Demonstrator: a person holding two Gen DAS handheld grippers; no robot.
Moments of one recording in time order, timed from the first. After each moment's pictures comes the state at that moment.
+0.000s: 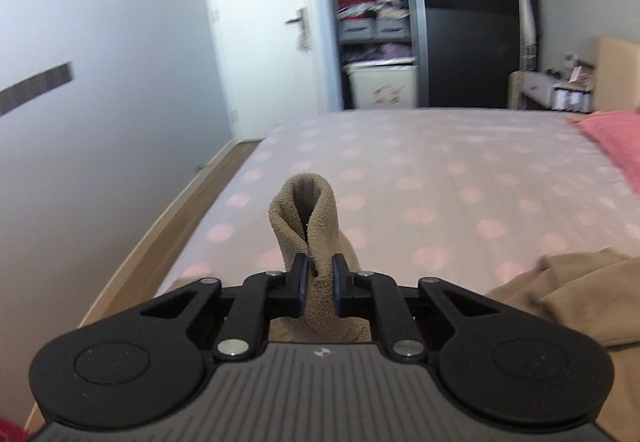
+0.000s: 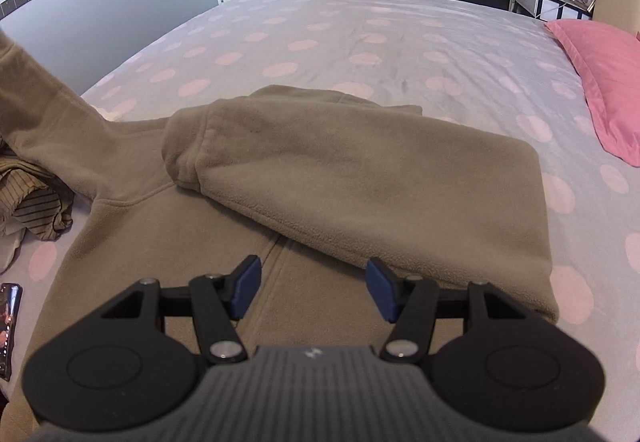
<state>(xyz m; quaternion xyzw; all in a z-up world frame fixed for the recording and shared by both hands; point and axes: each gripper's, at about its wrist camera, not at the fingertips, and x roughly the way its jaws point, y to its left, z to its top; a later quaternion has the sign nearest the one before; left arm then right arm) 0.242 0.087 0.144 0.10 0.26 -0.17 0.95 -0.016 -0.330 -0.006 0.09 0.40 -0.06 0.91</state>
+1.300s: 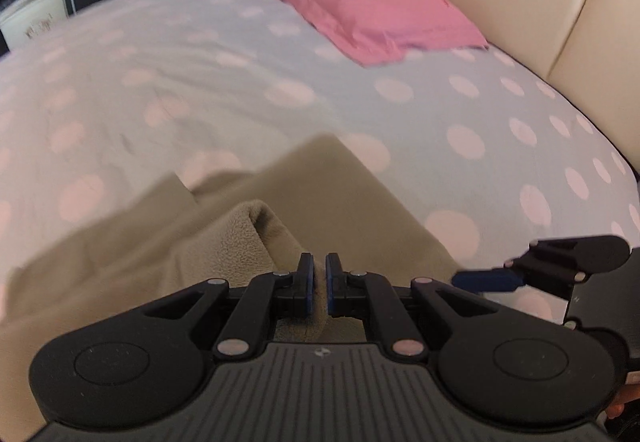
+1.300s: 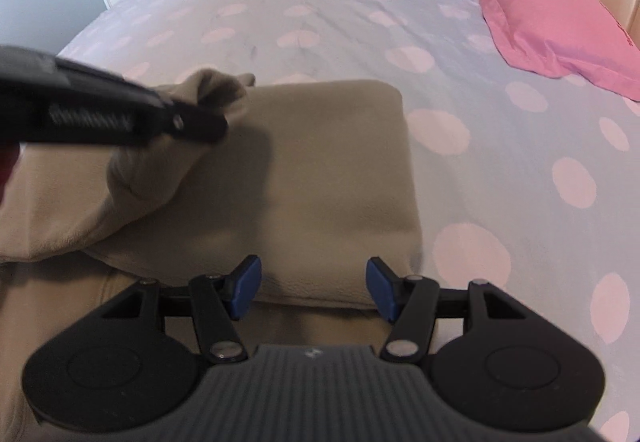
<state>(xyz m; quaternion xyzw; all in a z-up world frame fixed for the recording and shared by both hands) 0.163 -0.431 -0.100 0.21 0.43 -0.52 0.71 -0.008 -0.457 -0.044 0.16 0.45 -0.19 0.86</state>
